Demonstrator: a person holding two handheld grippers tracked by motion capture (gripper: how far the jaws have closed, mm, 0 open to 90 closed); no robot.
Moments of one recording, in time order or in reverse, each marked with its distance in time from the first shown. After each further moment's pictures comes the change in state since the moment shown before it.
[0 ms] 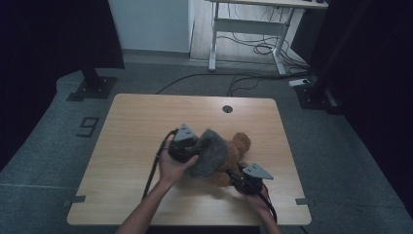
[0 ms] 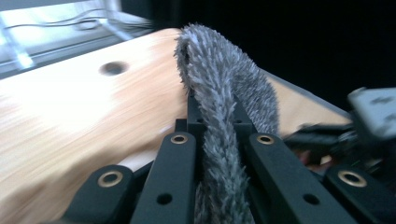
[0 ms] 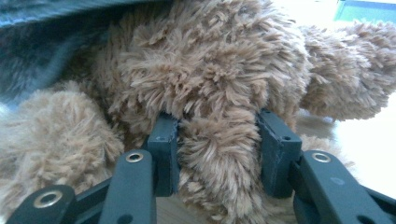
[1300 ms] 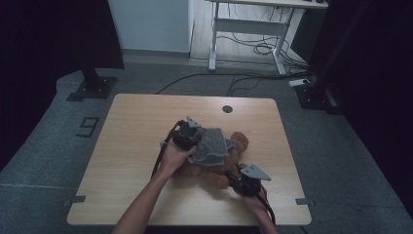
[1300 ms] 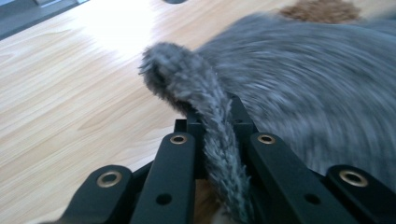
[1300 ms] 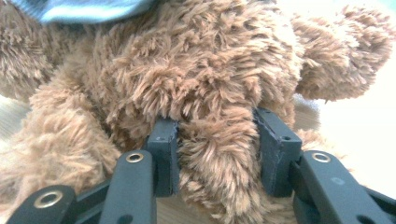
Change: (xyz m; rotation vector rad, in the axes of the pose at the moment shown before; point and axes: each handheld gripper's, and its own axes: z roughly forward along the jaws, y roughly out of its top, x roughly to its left) left arm 0.061 -0.011 0.030 0.303 0.272 -0.015; right arm 0.008 0.000 0.000 0.027 -0.032 0.027
